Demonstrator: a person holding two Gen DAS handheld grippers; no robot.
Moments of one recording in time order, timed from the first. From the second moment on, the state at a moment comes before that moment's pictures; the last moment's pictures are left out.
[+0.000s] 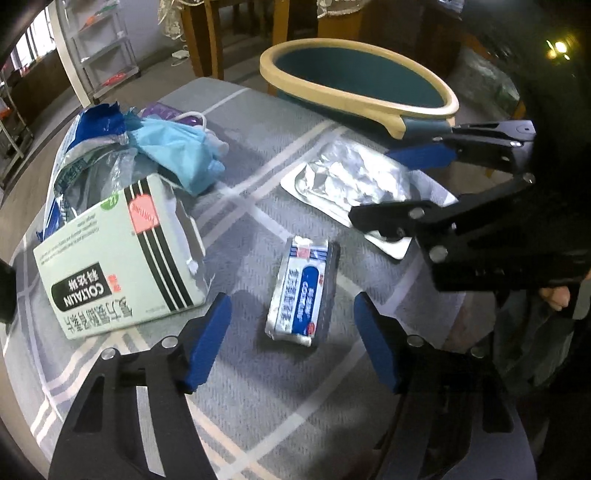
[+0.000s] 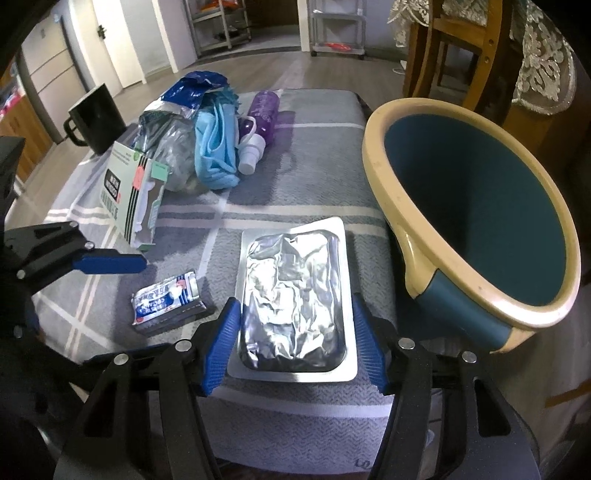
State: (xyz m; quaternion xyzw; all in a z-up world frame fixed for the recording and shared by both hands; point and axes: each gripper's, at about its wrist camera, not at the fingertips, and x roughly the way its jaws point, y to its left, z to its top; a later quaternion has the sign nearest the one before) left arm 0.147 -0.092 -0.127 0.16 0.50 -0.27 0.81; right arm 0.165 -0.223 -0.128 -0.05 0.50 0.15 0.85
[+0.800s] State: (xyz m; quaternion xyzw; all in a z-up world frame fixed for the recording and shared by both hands) left arm 0.143 -0.074 -0.110 0.15 0.50 -0.25 0.81; right arm 0.161 -0.205 -0.134 -0.09 0.48 0.15 0.86
